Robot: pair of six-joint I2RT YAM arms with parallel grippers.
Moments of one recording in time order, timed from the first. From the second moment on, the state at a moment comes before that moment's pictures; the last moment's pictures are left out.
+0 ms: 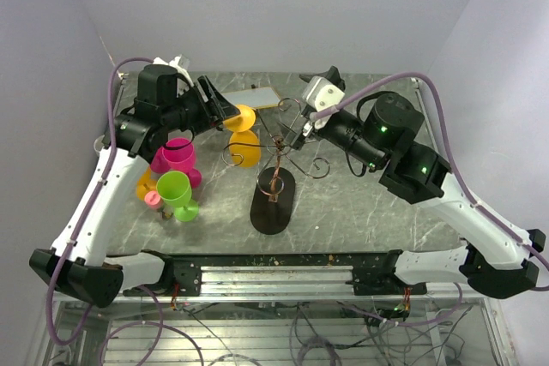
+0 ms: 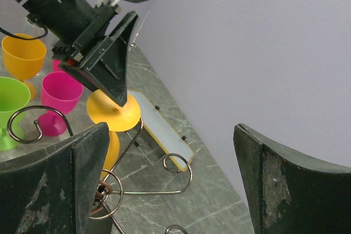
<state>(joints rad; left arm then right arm) -0.35 1.23 1.45 -0.70 0.29 -0.75 1.00 1.19 1.55 -0.29 0.08 -0.56</state>
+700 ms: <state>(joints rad) -0.37 1.21 1.45 -0.73 0.27 -0.78 0.99 1.12 1.49 -0.26 0.09 -0.57</state>
